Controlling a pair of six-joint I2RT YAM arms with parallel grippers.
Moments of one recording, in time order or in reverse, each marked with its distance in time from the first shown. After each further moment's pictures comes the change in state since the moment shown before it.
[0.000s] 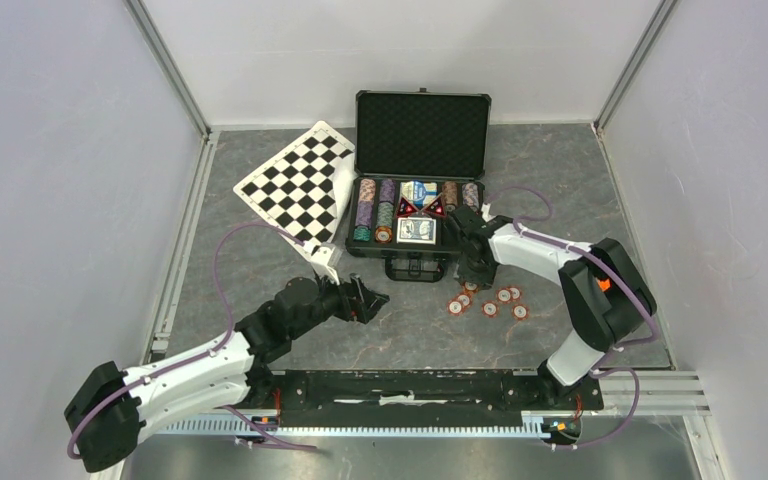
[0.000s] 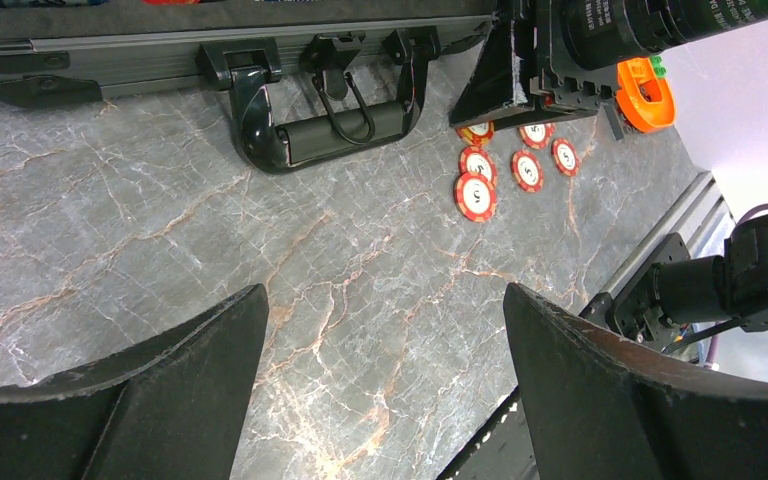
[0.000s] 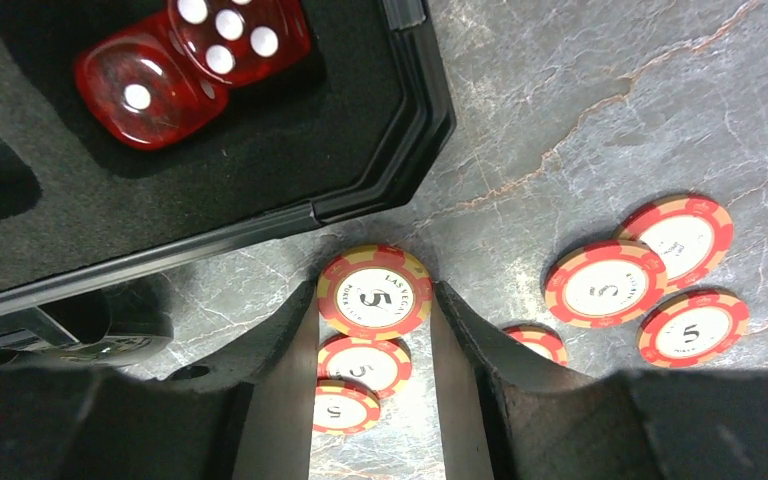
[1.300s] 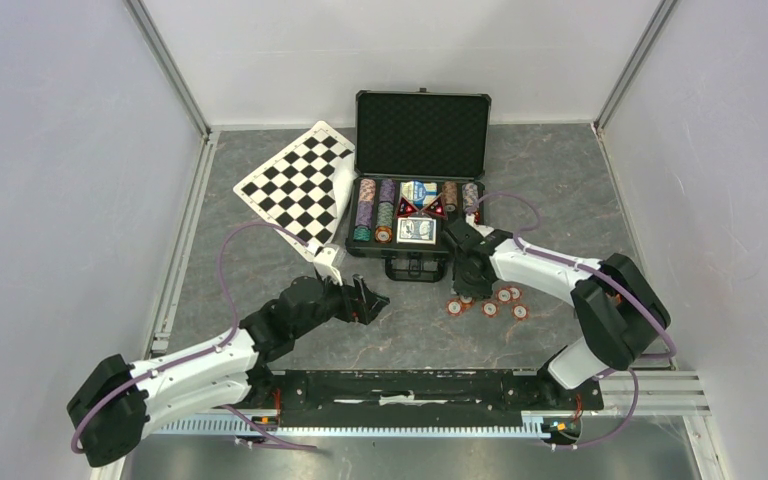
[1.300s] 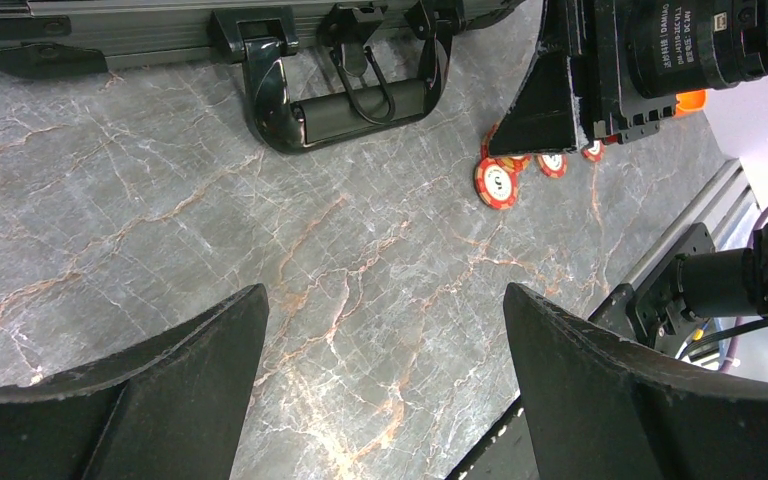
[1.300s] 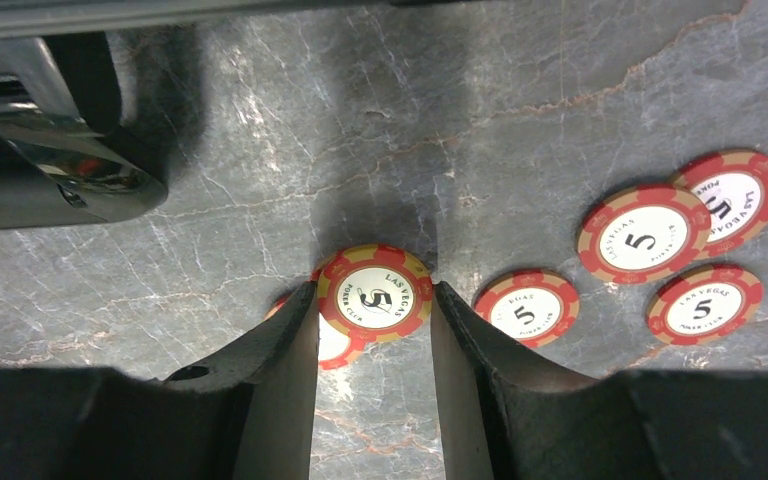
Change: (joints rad) left arm 0.005 0.052 0.000 0.003 0.006 0.000; right arm 0.097 -0.100 -0.079 0.011 -0.050 -0.119
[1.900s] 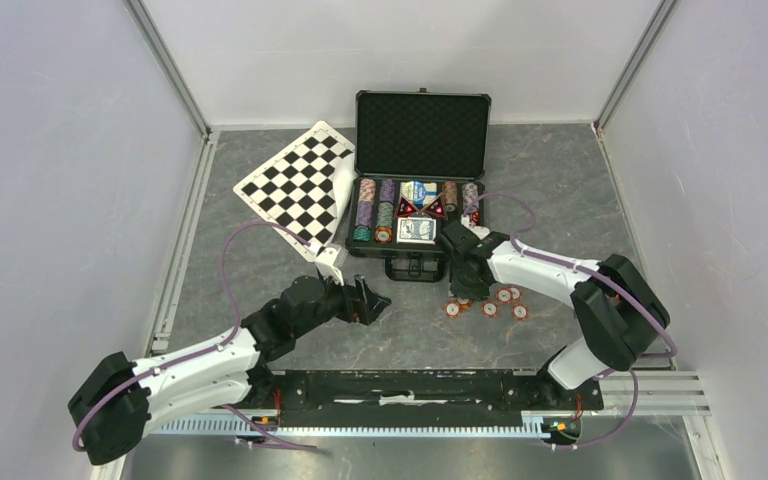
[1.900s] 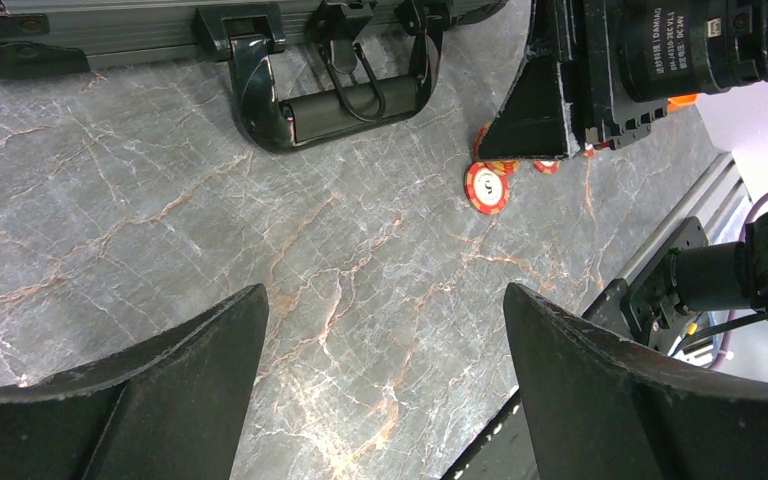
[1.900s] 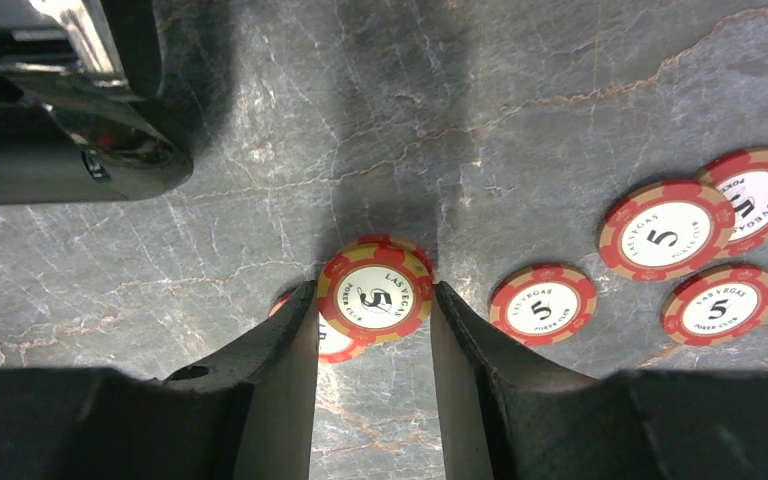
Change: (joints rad) left arm 0.000 0.016 0.000 0.018 0.018 0.000; right arm 0.029 -0.001 0.000 0.017 0.002 -0.004
